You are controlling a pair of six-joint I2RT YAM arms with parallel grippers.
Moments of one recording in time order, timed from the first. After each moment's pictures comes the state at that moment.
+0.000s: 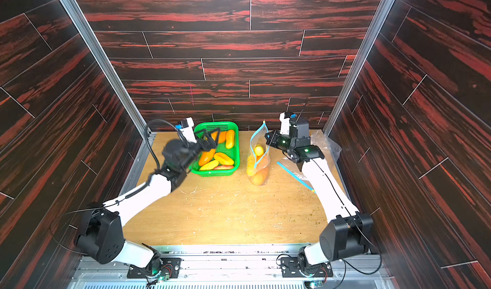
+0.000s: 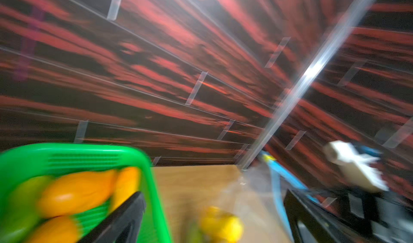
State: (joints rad) left arm -0.40 1.54 1.16 0.40 0.08 -0.52; right arm 0.25 1.47 1.43 -0.38 -0.38 0.54
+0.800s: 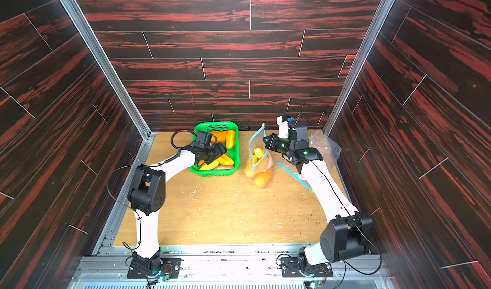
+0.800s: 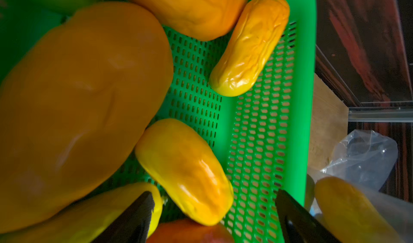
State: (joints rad) left arm -0.36 2.14 1.65 -0.30 0.15 -0.87; right arm 0.25 1.47 1.37 -0.36 -0.43 0.53
